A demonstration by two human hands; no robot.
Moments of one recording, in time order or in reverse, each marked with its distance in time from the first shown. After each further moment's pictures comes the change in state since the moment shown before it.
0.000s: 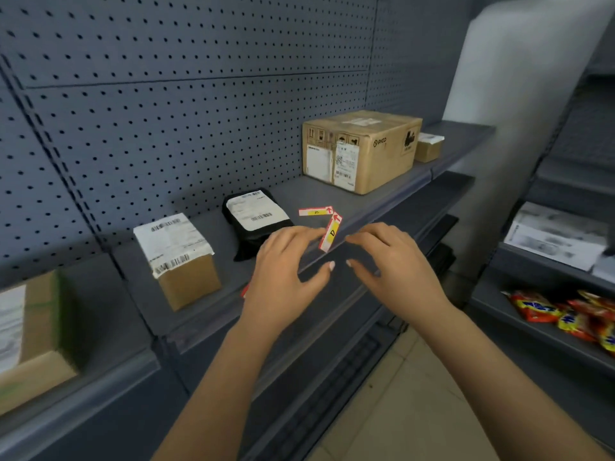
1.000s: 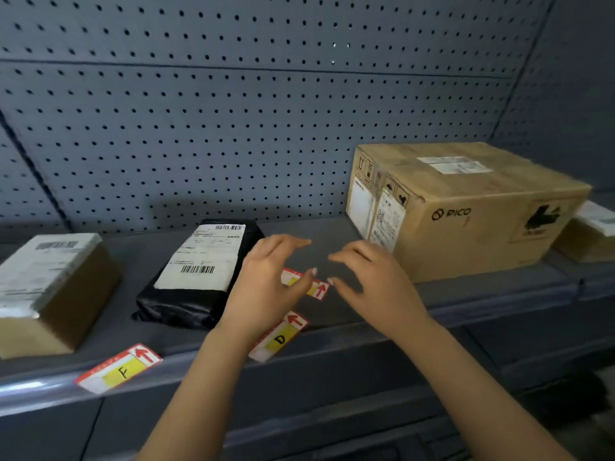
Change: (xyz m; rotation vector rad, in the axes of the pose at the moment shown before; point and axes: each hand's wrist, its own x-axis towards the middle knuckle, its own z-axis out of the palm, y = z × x) left_hand 0.177 -0.090 0.161 0.380 0.173 -0.439; right_hand 0.199 0.227 0.175 0.456 -0.173 -0.428
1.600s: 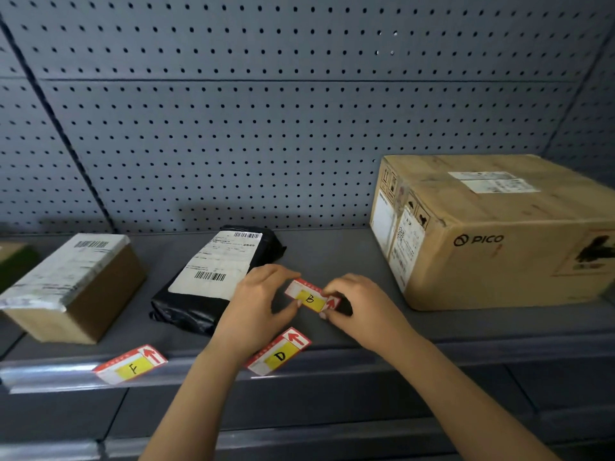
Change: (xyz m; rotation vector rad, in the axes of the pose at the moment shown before) left_hand -0.013 -0.025 0.002 0.176 -0.085 -0.098; right_hand 0.015 0.015 0.038 0.307 -0.277 0.041
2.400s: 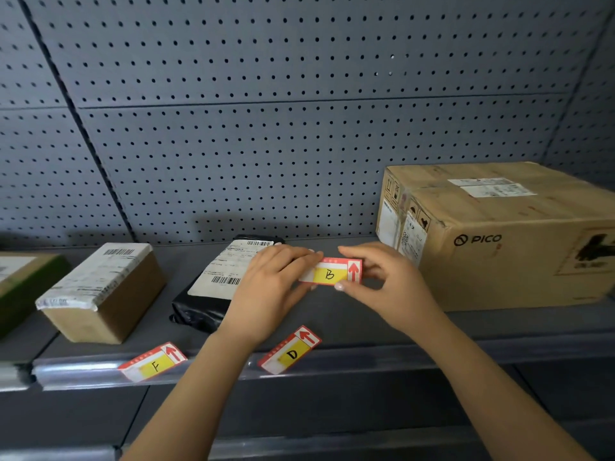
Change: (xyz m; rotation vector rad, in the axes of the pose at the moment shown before) left_hand 0.016 0.011 -0.021 0.215 0.214 0.355; right_hand -0.005 -0.021 -0.047 0.399 0.257 -0.075
